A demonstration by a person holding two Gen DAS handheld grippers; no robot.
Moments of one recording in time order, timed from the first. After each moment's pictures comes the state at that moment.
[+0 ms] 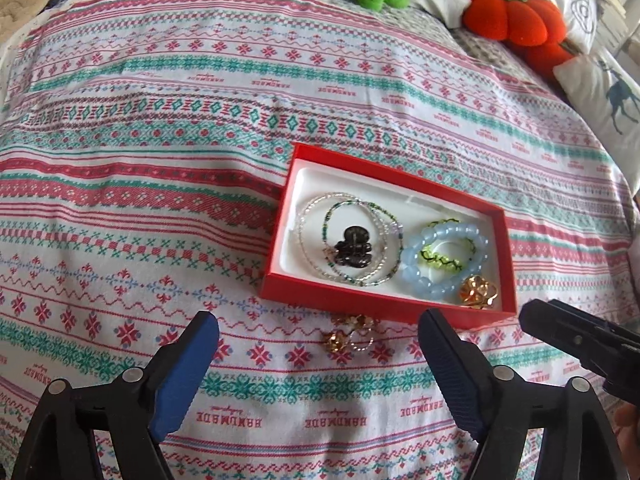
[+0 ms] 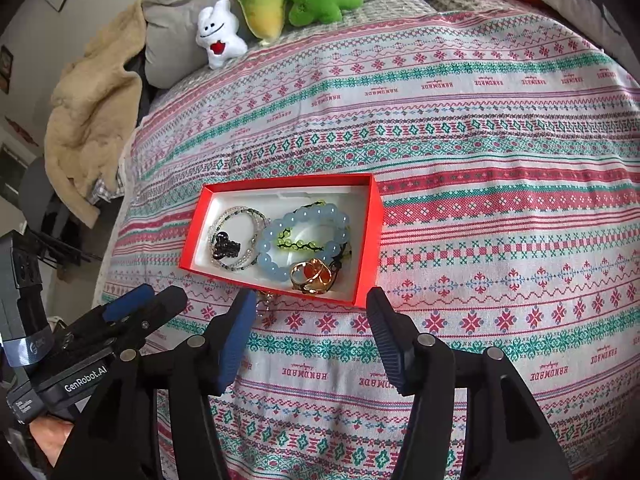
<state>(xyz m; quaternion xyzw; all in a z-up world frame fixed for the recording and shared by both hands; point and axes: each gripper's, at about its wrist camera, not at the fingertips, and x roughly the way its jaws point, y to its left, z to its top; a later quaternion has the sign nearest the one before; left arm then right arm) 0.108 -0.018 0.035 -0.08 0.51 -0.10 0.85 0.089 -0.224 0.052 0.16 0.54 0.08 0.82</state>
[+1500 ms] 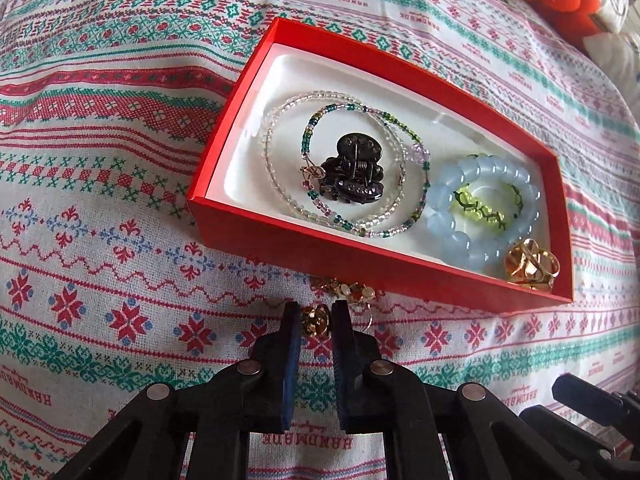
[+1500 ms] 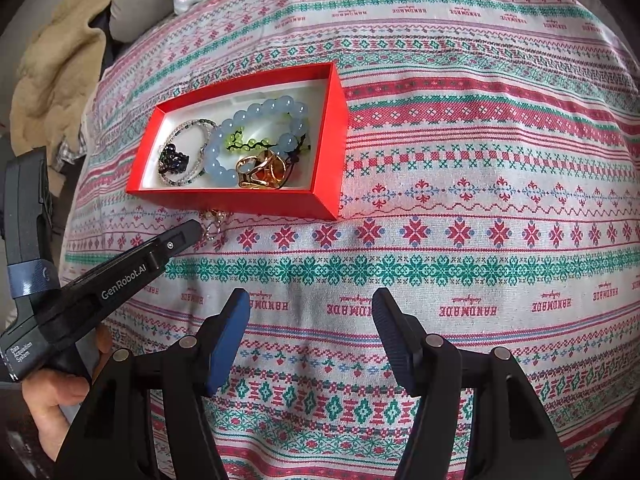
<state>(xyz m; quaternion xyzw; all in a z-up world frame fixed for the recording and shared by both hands) 0.132 -0.061 -0.033 -0.10 0.57 -0.10 0.81 0.068 -0.219 0.009 0.13 0.61 0.04 0.78</state>
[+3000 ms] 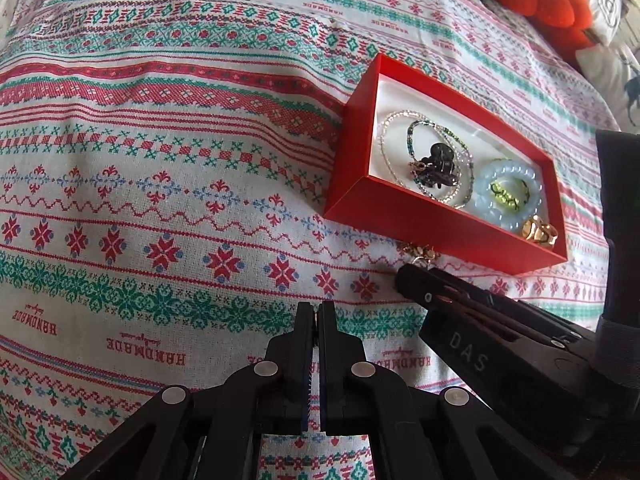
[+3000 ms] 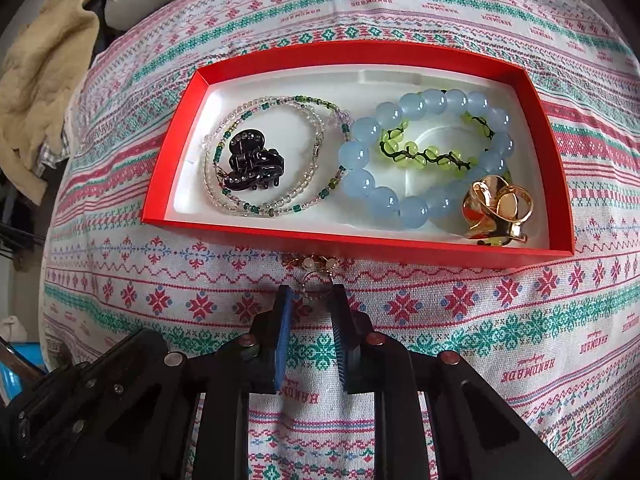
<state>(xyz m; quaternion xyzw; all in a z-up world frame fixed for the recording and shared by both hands) 0.099 0.014 -0.007 -0.11 0.57 -0.11 0.81 0.133 -0.106 -0.035 0.10 0.60 0.01 0.79</state>
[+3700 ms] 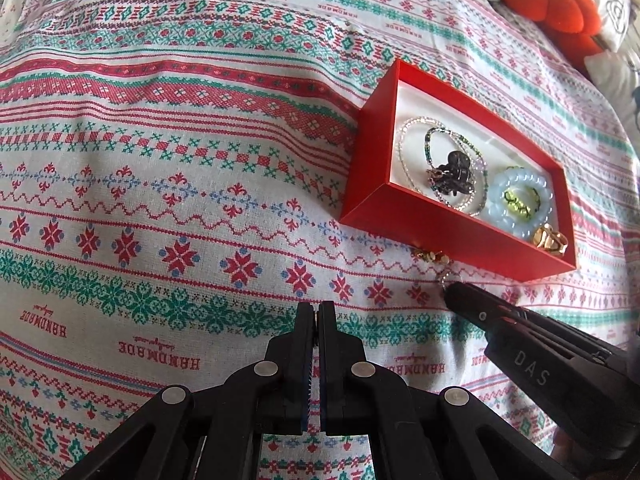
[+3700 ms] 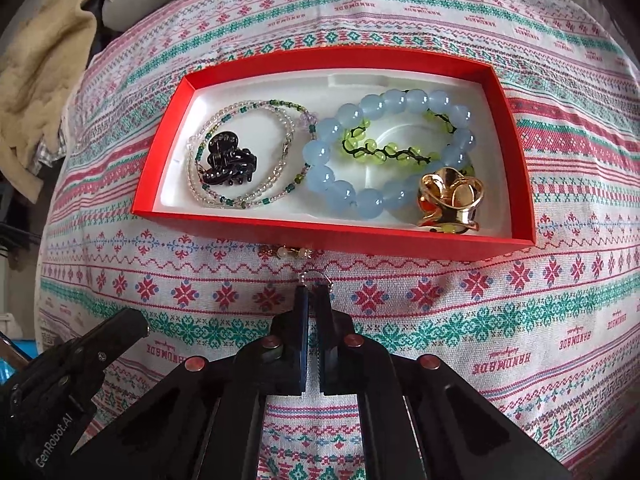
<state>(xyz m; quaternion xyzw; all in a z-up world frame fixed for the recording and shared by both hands) 0.097 0.025 -0.005 -0.12 0.57 -0.10 0.81 0.121 -0.129 -0.025 0.12 0.60 0.01 0.79</state>
